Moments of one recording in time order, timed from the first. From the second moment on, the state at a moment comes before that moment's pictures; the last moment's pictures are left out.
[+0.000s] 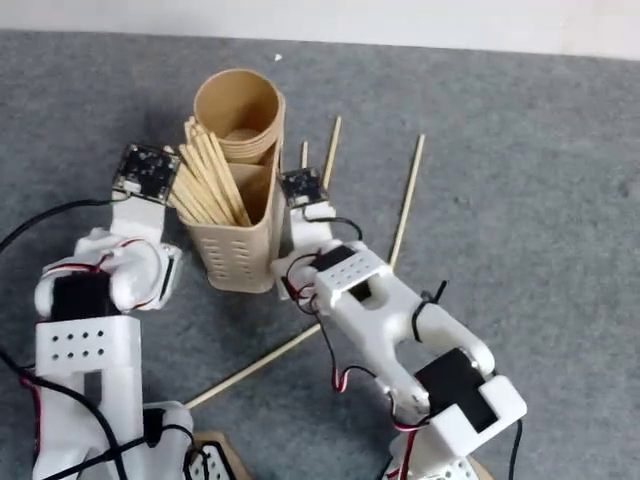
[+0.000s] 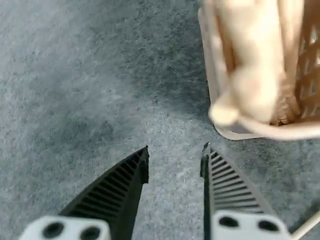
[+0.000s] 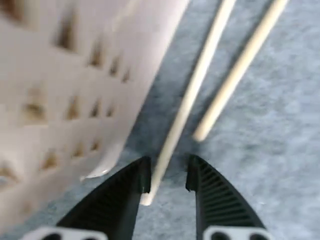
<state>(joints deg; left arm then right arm) -13.8 -48.3 44.9 69.1 -16.3 -38.0 4.1 36.2 32.0 -10.7</state>
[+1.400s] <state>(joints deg) -20.1 -48.3 44.9 69.1 -16.3 -23.5 15.2 13.8 43.3 -10.7</state>
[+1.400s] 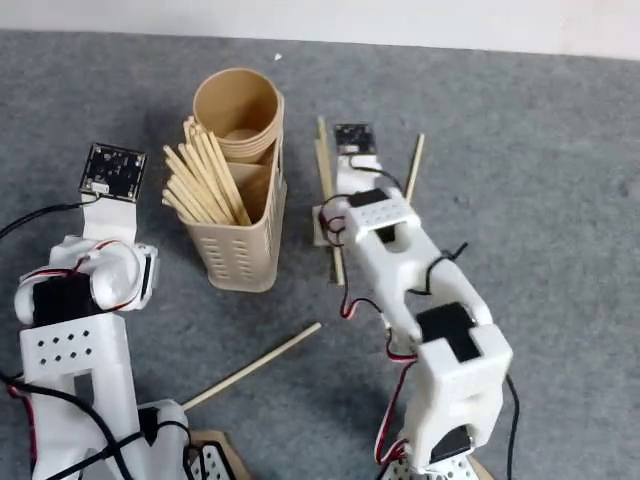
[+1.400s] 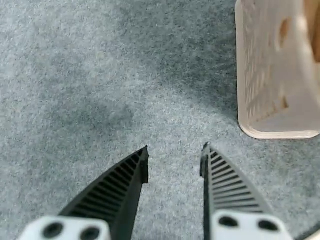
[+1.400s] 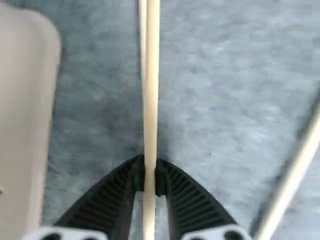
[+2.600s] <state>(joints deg) -34.2 -48.3 49.0 60.5 -16.3 -45.5 -26.0 58.1 -47.9 5.2</state>
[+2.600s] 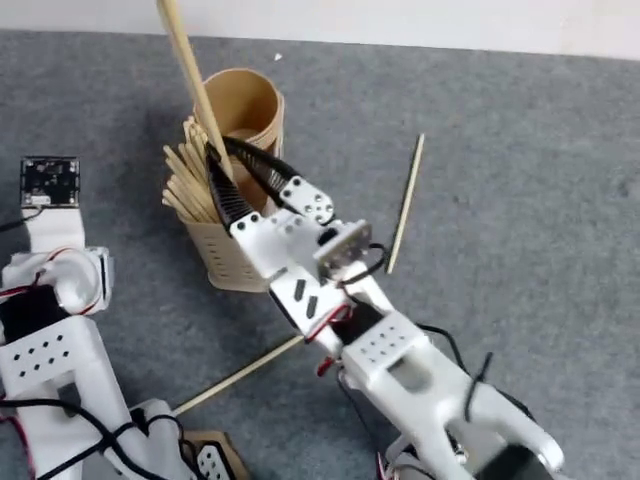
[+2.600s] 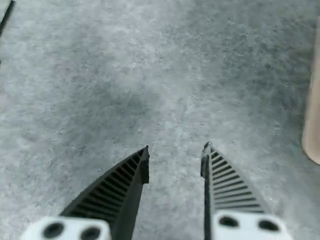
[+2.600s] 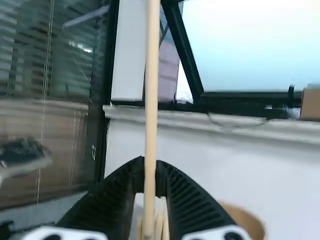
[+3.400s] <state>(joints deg) -36.2 -48.3 49.7 57.7 -16.3 -39.4 -35.6 55.3 -25.2 5.2</state>
